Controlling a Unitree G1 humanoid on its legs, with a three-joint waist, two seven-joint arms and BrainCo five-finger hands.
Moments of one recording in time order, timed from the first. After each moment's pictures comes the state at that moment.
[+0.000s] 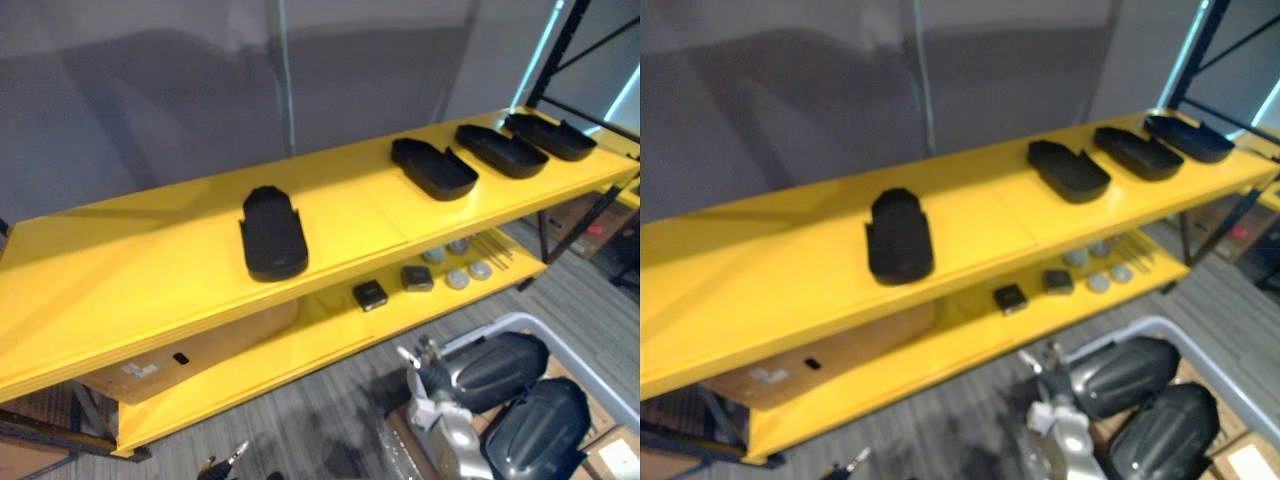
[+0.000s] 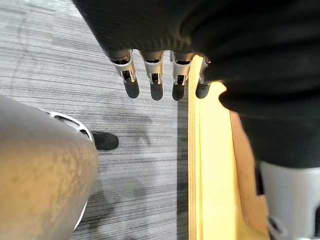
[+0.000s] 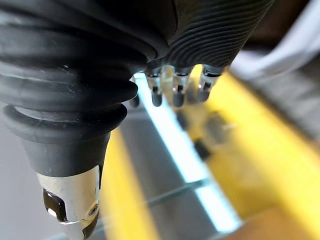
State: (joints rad) left arm 0.13 0.07 0.10 1.00 -0.27 0.02 0.17; right arm 0.07 -0.03 0.05 0.34 0.25 -0.34 -0.16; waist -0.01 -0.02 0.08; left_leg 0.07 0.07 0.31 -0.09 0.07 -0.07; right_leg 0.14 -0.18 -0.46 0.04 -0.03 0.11
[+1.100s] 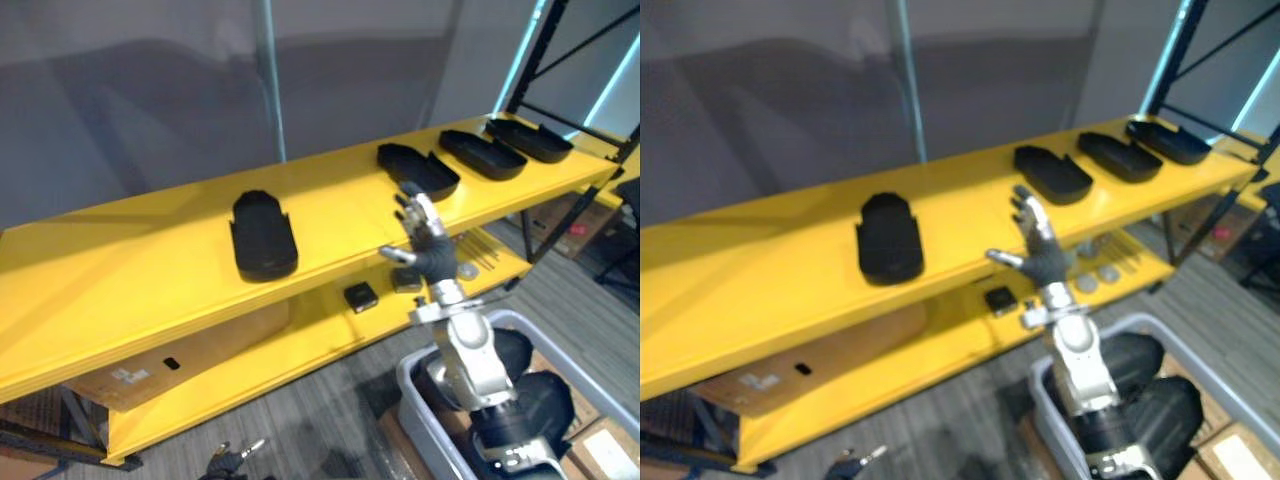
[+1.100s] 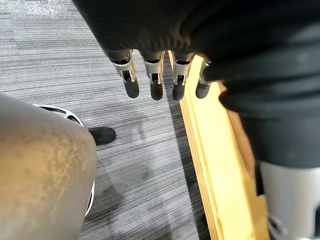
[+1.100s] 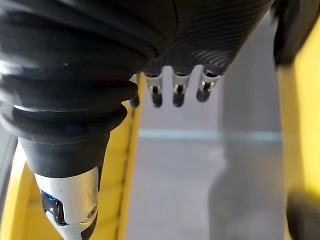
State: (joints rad) left arm 0.10 0.09 0.03 1.01 -0.18 0.03 0.14; right arm -0.29 -0.24 0.24 0.06 0.25 -0.34 0.14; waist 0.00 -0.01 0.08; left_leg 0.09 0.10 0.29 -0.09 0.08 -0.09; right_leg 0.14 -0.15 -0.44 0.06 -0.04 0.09
